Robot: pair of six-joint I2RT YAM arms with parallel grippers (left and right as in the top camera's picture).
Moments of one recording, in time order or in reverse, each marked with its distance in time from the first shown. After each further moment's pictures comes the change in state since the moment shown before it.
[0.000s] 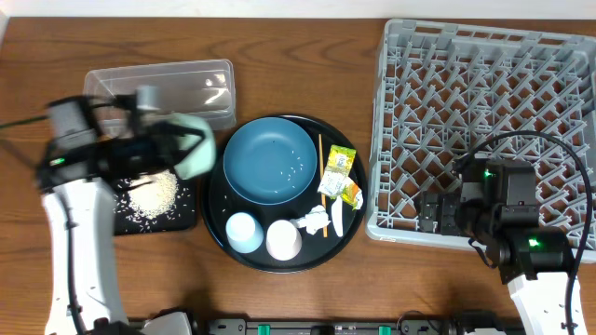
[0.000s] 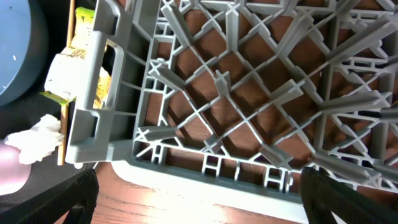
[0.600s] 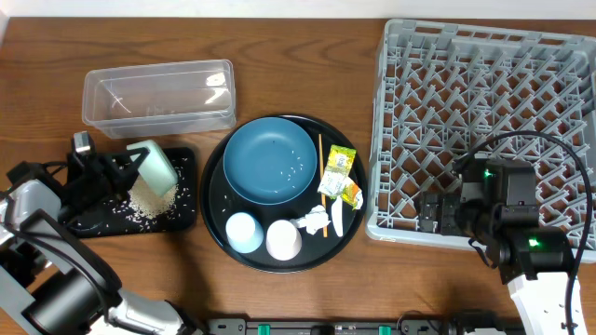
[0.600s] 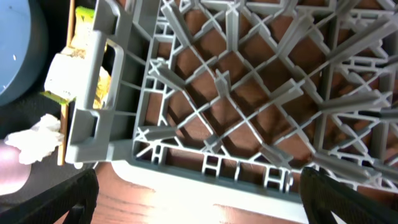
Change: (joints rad) left arm 0.528 0.415 -0.100 -0.021 0.505 0.148; right arm 0.000 0.000 0.000 -0.006 0.000 0.000
